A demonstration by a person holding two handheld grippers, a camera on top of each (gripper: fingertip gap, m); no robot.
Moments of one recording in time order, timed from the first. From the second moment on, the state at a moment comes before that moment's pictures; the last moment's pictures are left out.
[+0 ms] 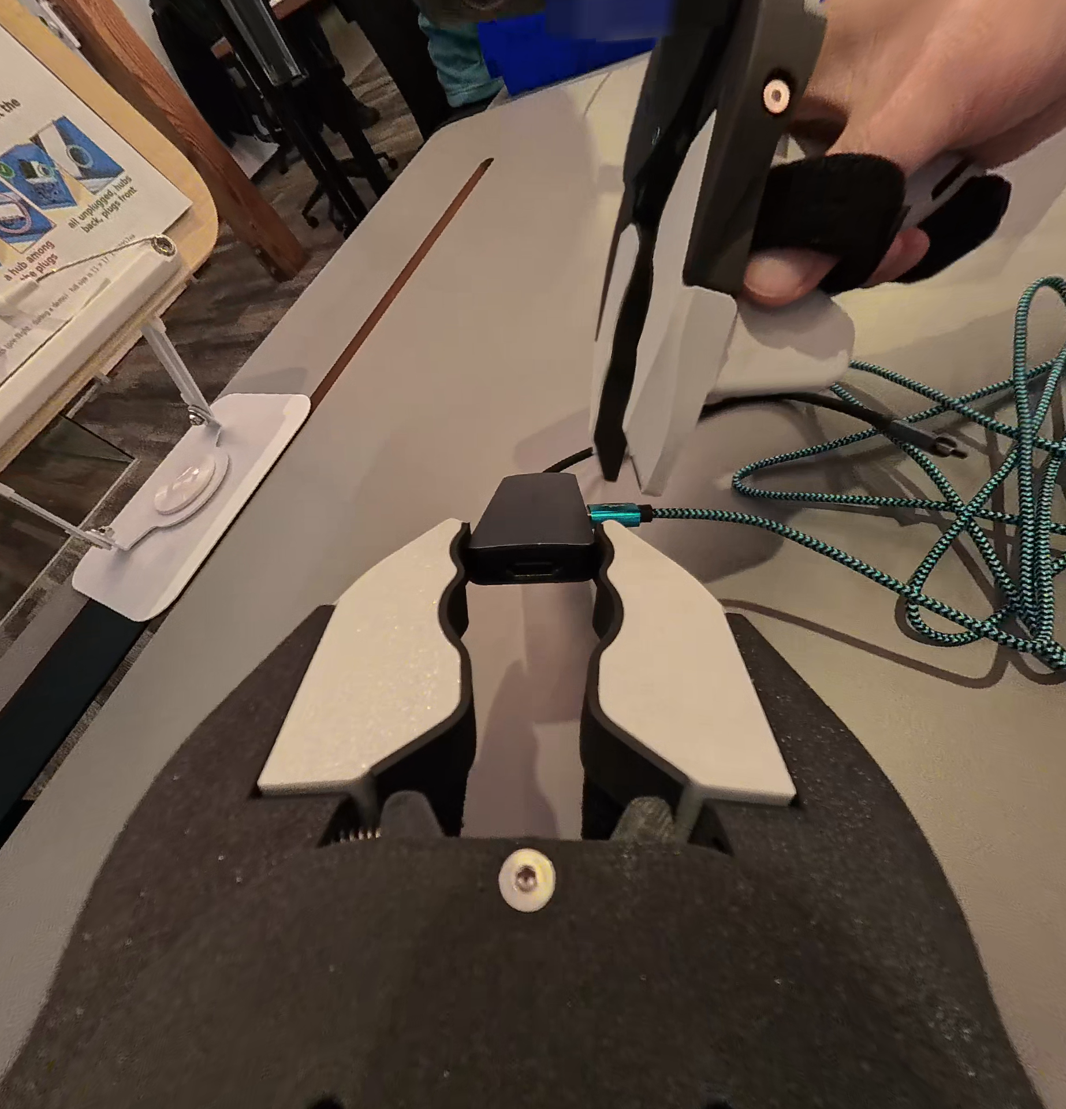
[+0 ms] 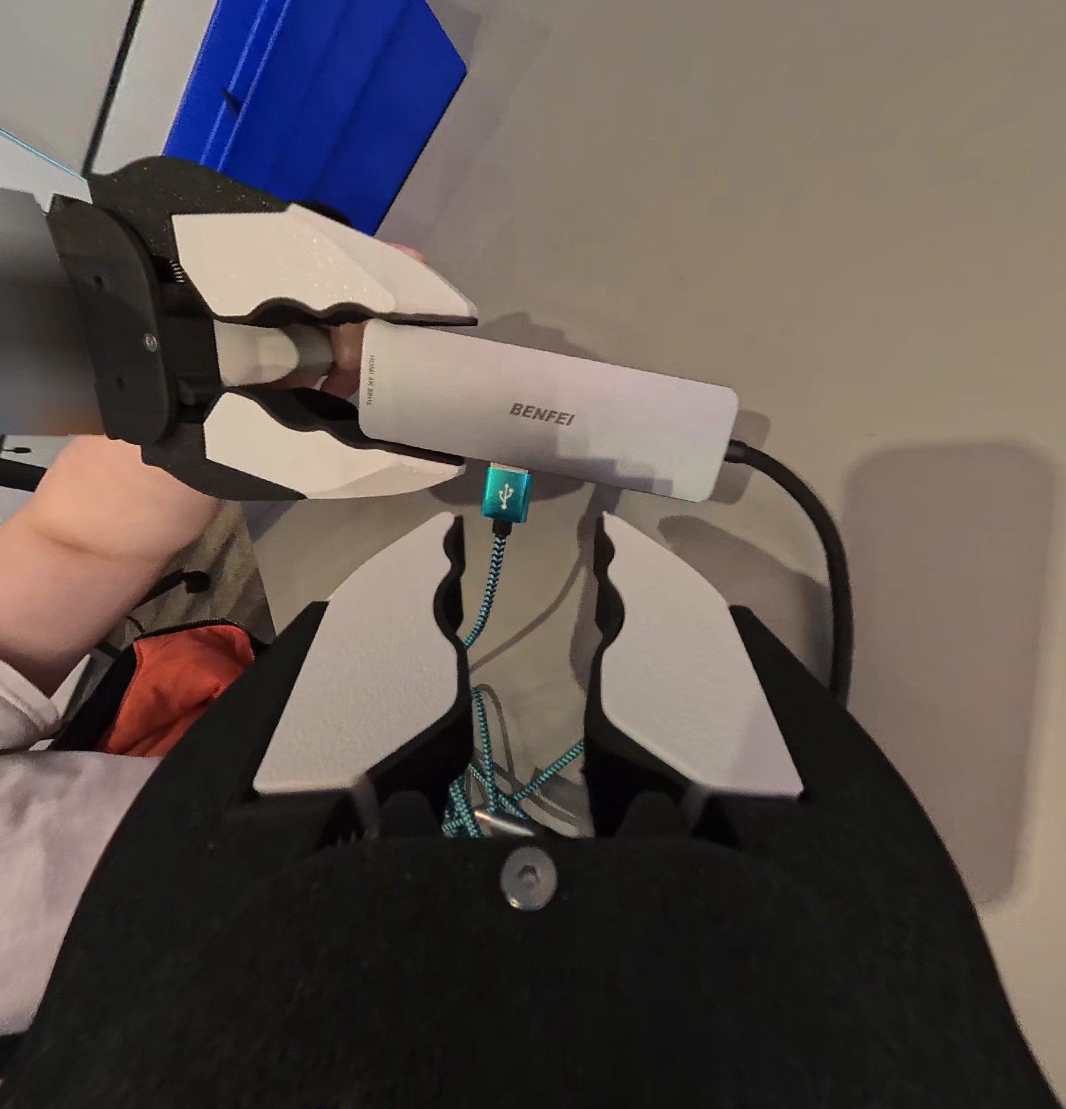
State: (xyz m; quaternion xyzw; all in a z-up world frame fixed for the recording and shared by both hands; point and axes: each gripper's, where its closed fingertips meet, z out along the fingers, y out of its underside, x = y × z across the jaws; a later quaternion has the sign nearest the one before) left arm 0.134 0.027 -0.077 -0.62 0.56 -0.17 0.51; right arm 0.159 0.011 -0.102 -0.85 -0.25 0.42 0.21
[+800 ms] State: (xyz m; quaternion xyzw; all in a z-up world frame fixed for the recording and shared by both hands) left arm 0.136 0.017 -0.034 -0.57 0.57 -0.12 0.58; right arm 0.139 0.015 -0.073 -0.80 -0.26 0.41 0.35
